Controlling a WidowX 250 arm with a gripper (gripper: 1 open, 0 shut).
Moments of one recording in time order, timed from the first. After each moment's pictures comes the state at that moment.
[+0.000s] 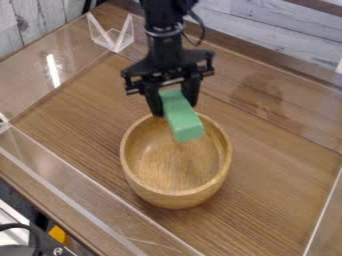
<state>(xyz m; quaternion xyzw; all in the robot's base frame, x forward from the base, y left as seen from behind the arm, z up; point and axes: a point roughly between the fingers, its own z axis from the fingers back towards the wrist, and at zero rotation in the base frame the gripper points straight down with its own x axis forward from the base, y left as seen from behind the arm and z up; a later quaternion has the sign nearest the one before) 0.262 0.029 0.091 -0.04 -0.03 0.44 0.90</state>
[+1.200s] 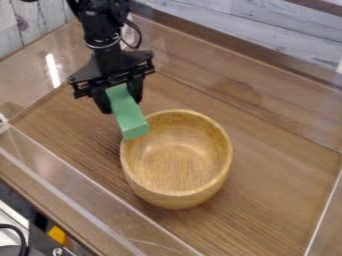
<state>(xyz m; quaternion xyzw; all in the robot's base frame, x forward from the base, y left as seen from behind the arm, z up) 0.245 0.099 0.063 -0.01 -0.08 0.48 0.87</state>
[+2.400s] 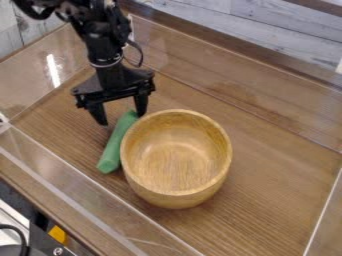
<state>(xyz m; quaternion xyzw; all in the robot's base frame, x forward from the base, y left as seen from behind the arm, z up) 0.254 0.095 0.039 -0.01 -0.08 0.41 0.91</state>
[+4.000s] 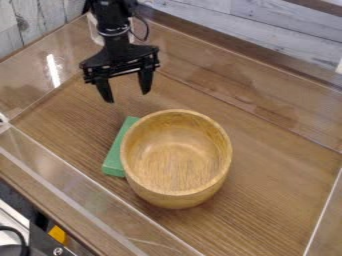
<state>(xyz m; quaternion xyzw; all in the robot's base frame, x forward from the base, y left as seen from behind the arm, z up) 0.282 0.117 0.052 -0.01 -0.05 0.44 0.90</state>
